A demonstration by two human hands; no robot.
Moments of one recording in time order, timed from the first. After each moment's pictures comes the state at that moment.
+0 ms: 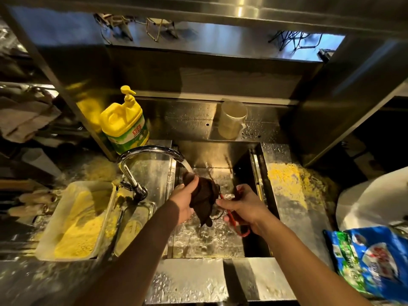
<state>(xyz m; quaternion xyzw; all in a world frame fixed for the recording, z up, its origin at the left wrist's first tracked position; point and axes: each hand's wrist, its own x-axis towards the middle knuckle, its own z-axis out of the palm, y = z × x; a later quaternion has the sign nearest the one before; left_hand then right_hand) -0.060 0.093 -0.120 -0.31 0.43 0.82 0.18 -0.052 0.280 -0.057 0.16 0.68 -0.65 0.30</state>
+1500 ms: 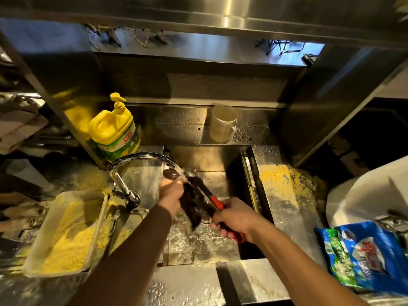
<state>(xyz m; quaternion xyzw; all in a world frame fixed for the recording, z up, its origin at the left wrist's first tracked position) -0.103 0.091 -0.127 -0.45 0.54 0.71 0.04 -0.037 0.270 -0.035 0.12 0.74 -0.52 0.41</state>
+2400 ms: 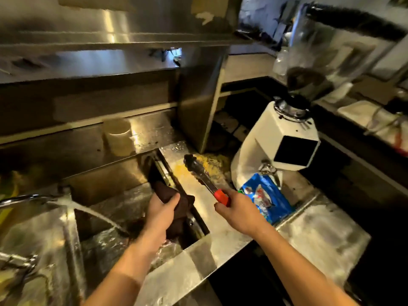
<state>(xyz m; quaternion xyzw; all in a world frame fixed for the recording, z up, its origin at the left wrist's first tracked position) -0.026 0.265 -0.067 -0.13 0.67 0.71 0.18 0.052 0.448 -0.008 0.17 0.93 -0.32 0.04</state>
